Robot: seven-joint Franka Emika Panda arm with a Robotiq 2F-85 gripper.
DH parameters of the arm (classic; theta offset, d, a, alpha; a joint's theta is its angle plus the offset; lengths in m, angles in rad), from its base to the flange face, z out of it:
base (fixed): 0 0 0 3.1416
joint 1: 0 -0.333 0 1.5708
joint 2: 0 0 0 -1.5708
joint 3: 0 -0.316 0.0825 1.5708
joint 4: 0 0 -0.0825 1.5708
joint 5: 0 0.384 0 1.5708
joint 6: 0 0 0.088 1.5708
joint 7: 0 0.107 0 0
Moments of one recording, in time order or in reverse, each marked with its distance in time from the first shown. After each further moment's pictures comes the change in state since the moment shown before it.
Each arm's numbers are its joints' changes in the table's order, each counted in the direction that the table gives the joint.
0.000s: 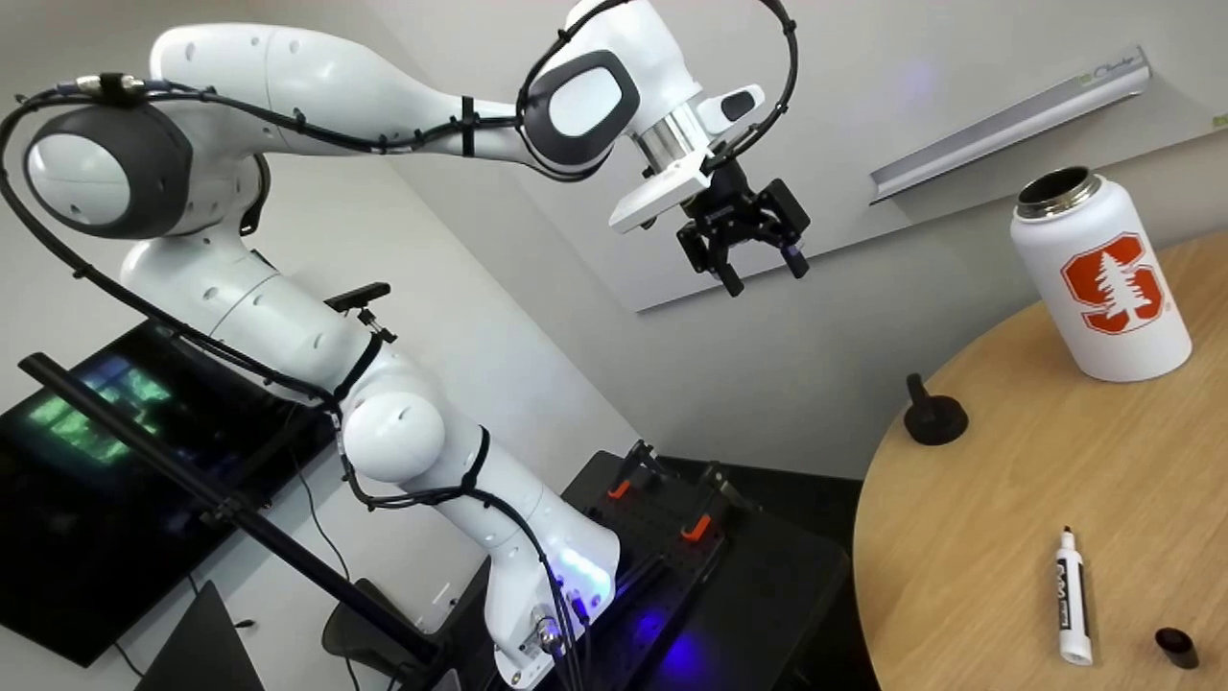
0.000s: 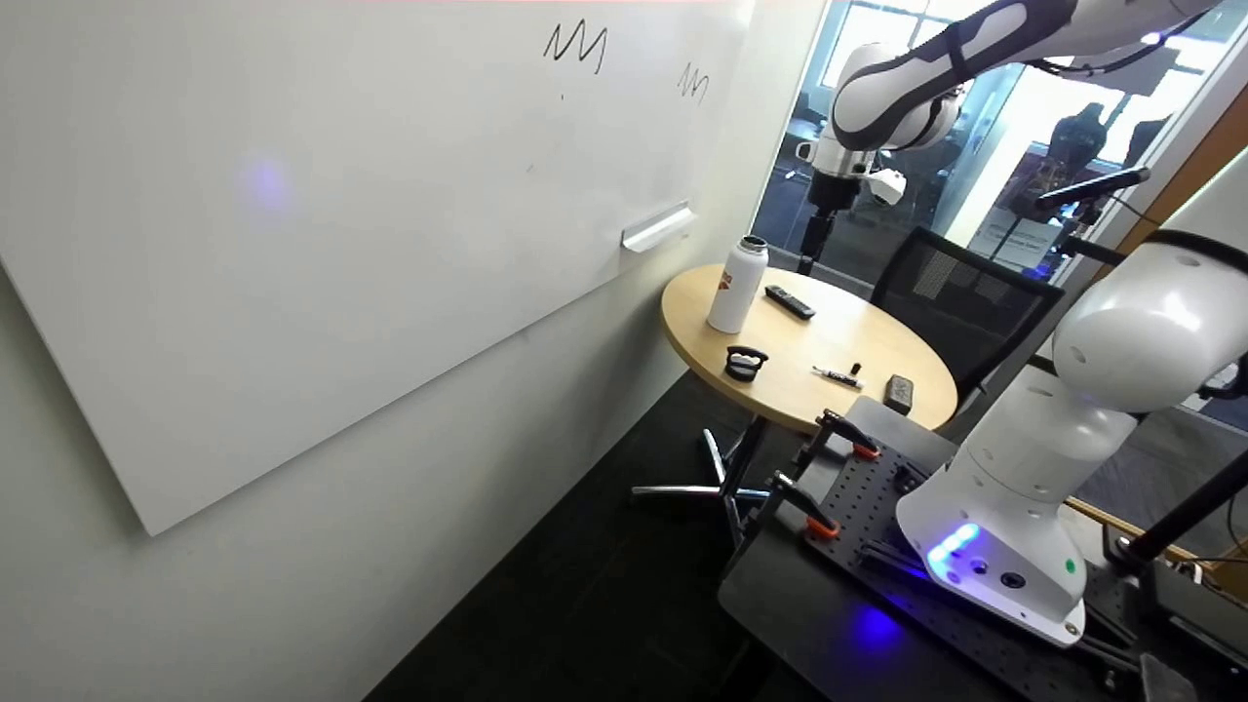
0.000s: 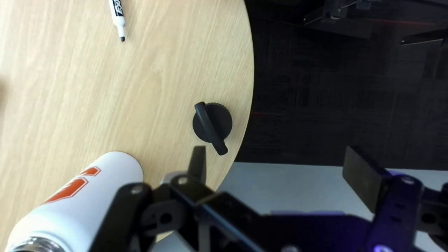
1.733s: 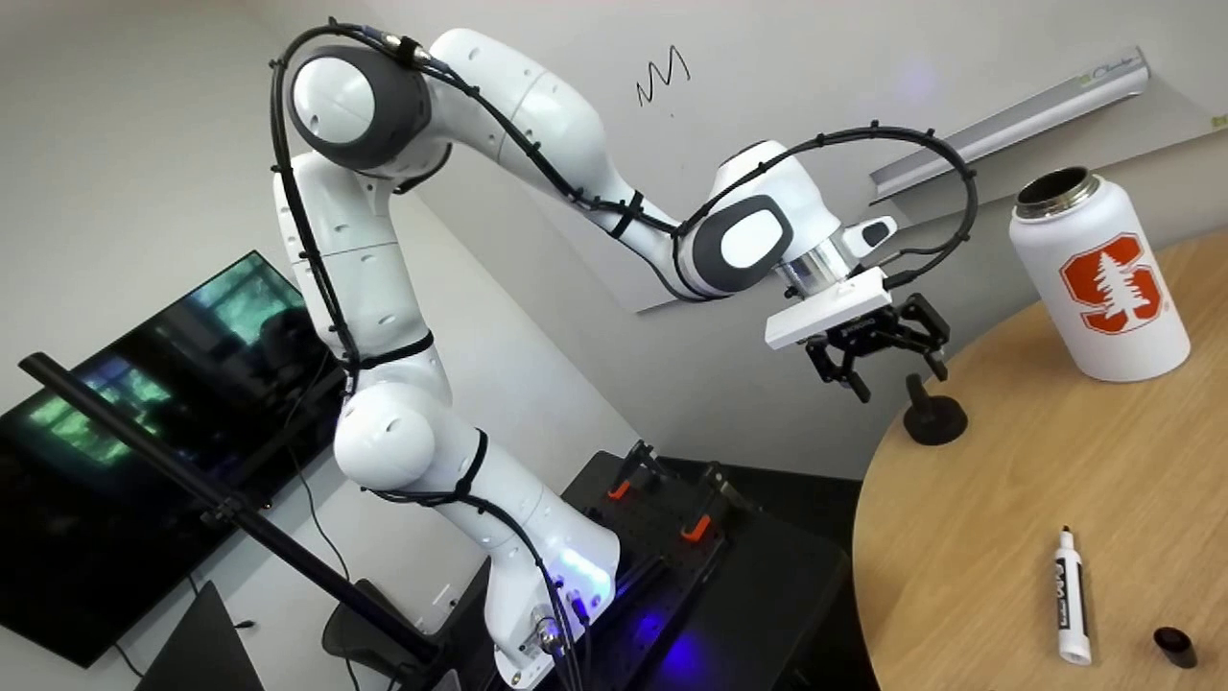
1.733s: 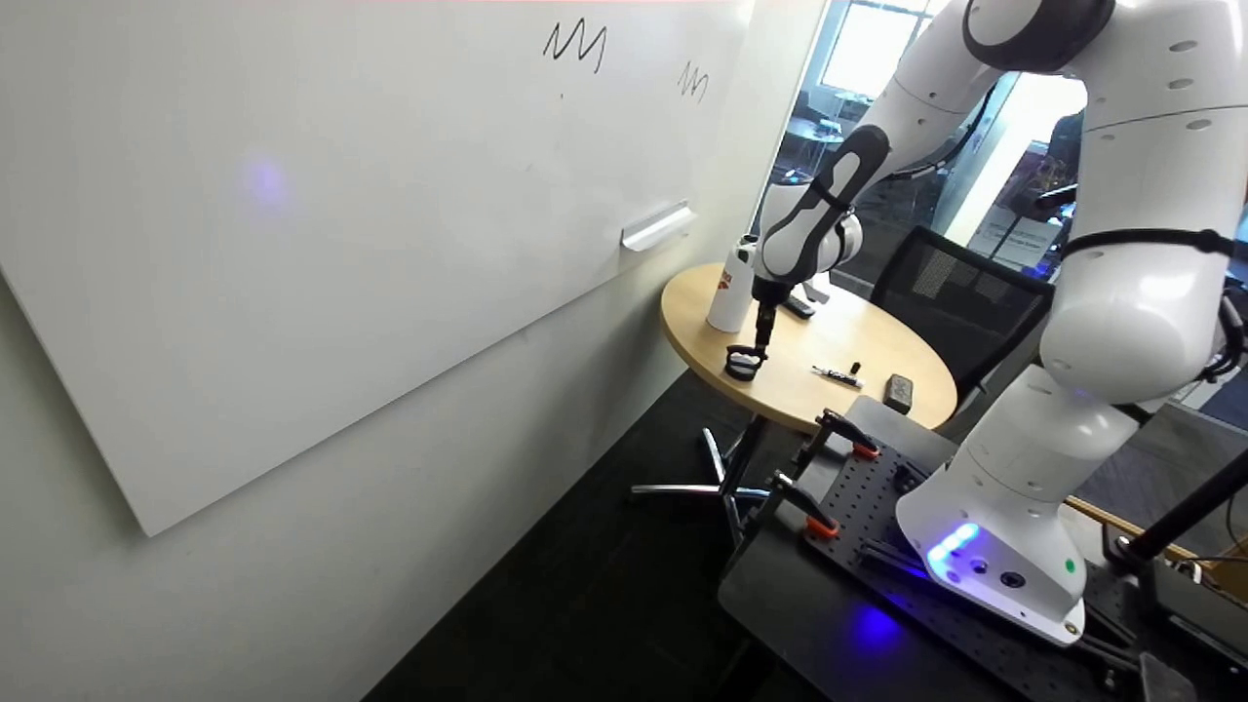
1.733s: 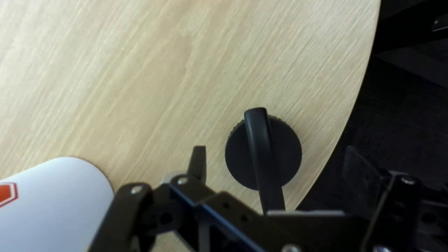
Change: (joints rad) arm 0.130 0.642 -0.115 -0.133 -0.098 0.523 -0.092
